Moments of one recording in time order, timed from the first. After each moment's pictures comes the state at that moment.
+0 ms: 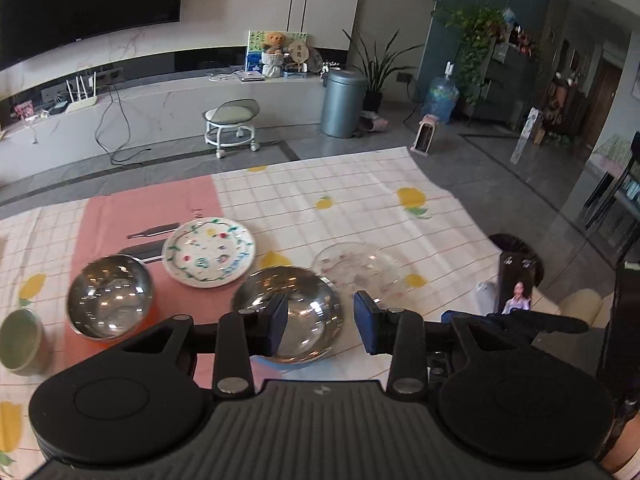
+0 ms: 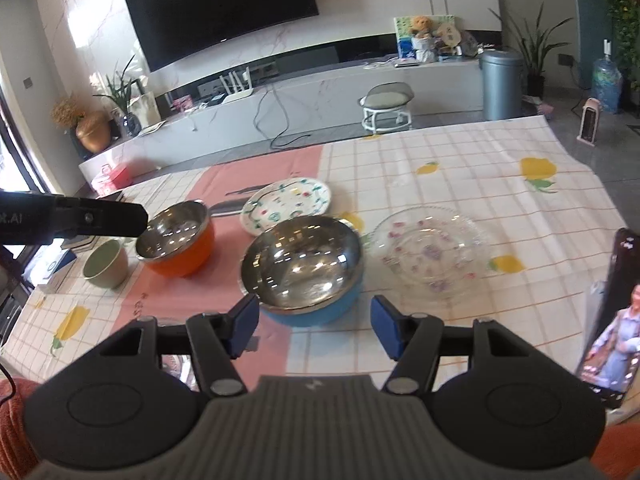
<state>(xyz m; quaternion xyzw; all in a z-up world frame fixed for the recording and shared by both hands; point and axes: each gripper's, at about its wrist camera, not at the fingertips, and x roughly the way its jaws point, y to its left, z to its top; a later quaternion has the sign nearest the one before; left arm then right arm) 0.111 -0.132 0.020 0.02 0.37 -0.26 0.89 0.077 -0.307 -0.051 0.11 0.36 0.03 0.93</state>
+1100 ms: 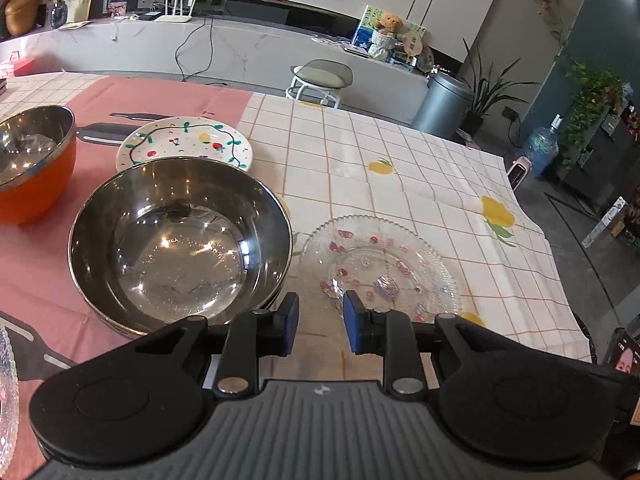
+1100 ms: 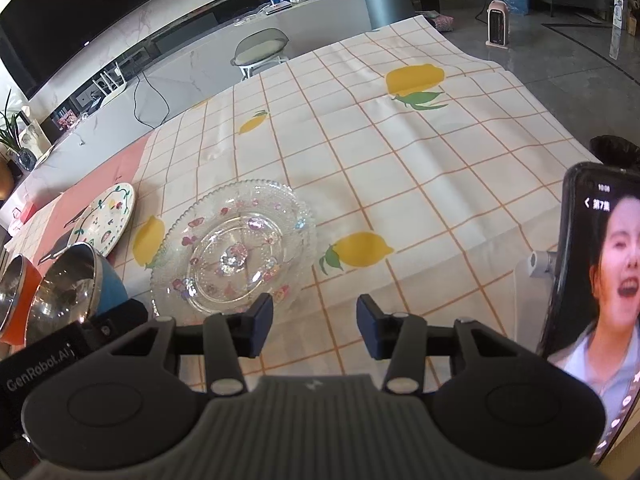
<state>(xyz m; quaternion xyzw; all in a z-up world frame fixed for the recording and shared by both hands) 0.173 -0.214 -0.129 -0.11 0.40 -0.10 0.90 0.169 -0.432 -0.154 0.19 0.44 -0.09 0.87</state>
